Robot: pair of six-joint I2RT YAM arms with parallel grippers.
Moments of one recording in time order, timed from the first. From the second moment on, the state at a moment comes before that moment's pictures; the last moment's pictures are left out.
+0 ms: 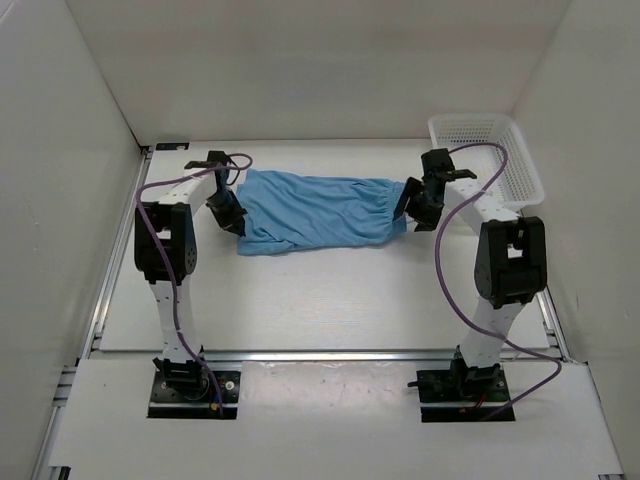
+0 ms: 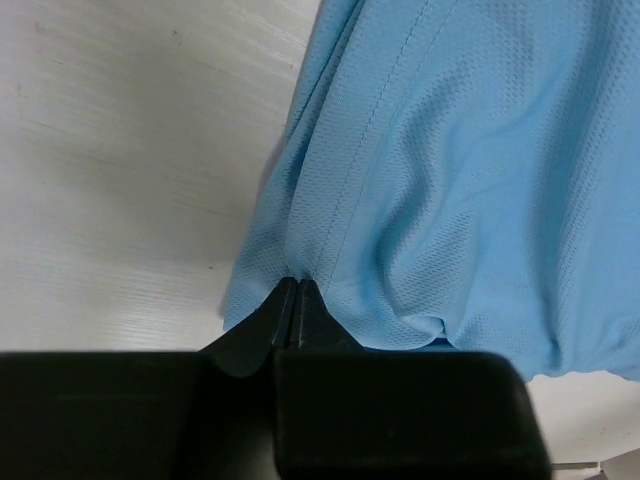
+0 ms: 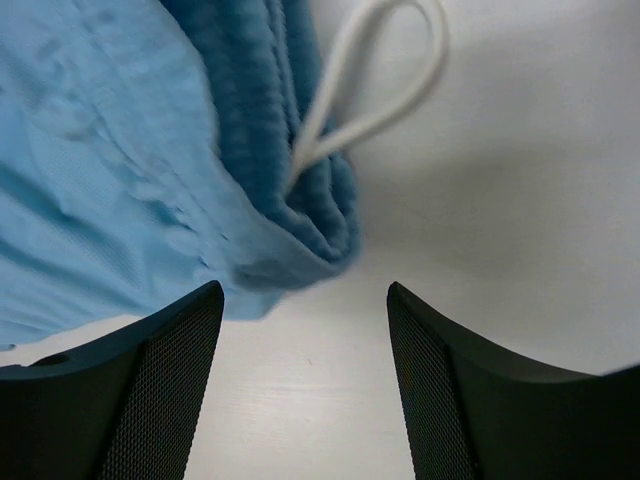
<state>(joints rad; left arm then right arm) -0.09 2.12 1.65 -0.92 0.09 -0.58 0.18 1.86 1.40 -0.67 -0.10 0.54</state>
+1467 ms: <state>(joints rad) -0.03 1.83 1.49 -0.96 0.10 -0.48 0.14 1.71 1.13 -0.65 -0.19 0.53</state>
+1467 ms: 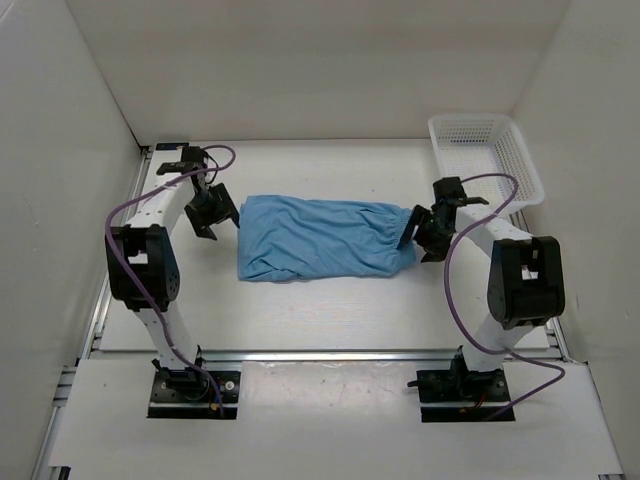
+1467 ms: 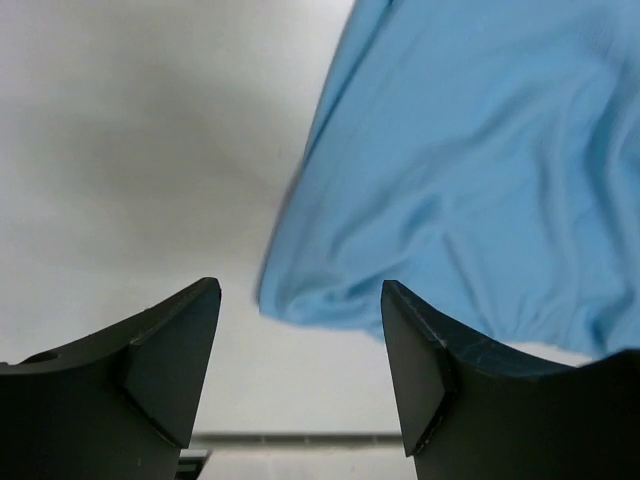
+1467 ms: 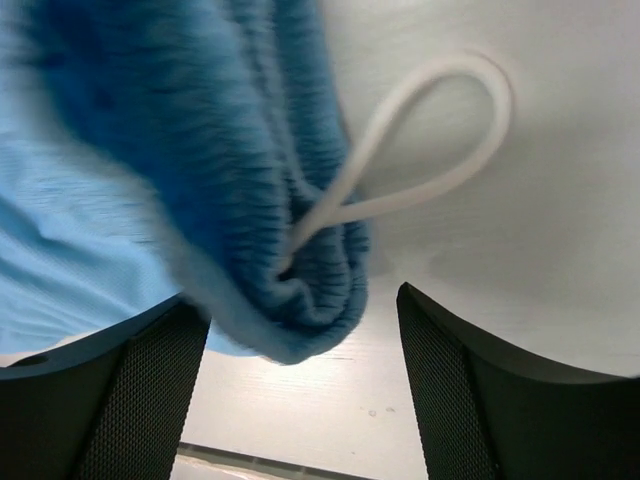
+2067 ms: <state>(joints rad) 0.00 2.09 1.57 -0.90 0.11 -0.50 0.06 1.62 0.82 -0.25 -0.40 0.78</state>
